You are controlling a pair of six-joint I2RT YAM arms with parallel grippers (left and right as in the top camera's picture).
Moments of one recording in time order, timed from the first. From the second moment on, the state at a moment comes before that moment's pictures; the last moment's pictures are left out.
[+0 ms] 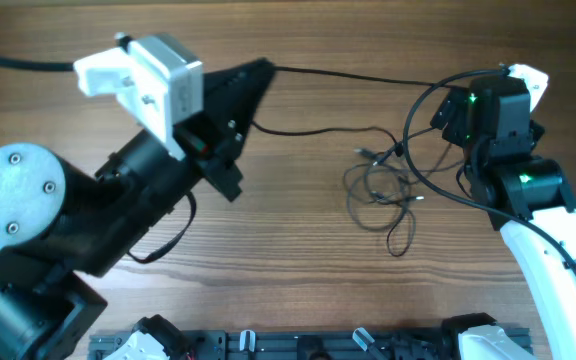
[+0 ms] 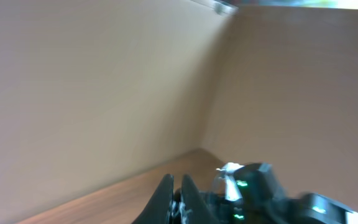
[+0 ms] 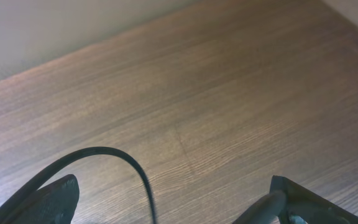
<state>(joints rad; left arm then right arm) -0.67 1.07 1.74 -0.60 0.05 -0.18 0.15 1.21 1.11 -0.65 0.45 0.45</state>
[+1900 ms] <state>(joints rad) -0.67 1.35 1.74 -1.16 -0.31 -0.41 0.14 1.62 1.11 -0.65 0.23 0.71</state>
